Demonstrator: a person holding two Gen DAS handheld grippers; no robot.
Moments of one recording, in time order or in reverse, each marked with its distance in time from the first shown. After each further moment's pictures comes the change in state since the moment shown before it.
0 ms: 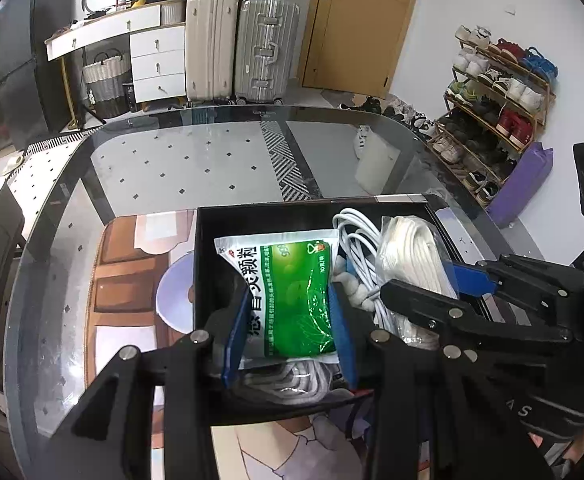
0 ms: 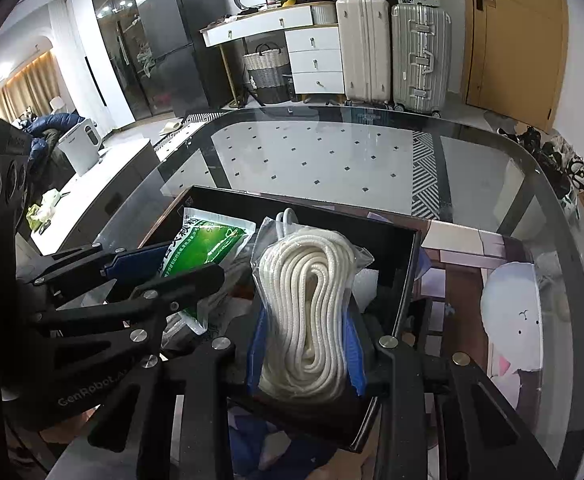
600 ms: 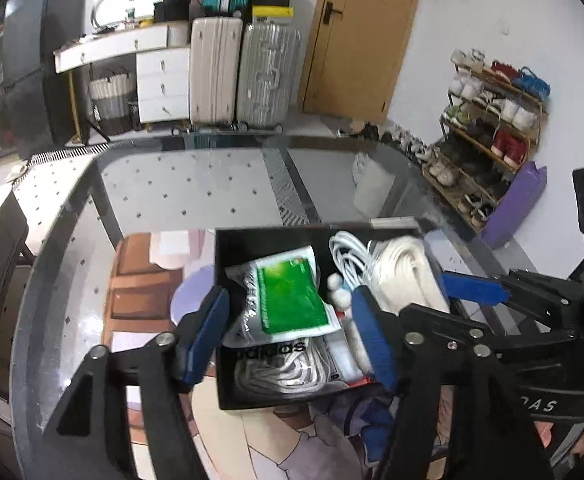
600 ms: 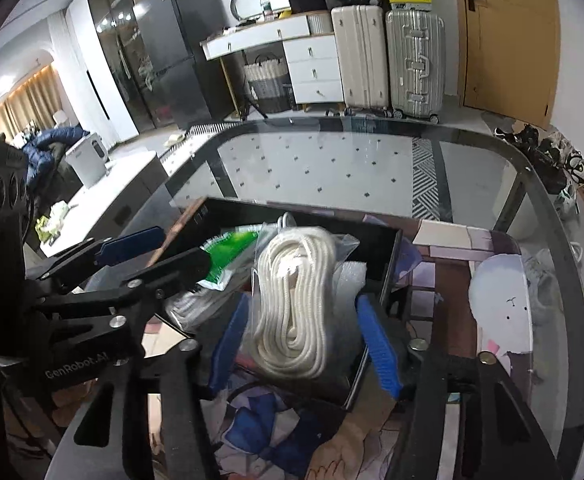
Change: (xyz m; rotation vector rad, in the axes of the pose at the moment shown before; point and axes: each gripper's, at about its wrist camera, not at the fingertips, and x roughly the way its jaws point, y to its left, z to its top) left arm -0.031 0.009 -0.003 -0.019 -0.121 -0.005; right arm -0.030 -0.002 -0.008 0.037 -0.046 0.028
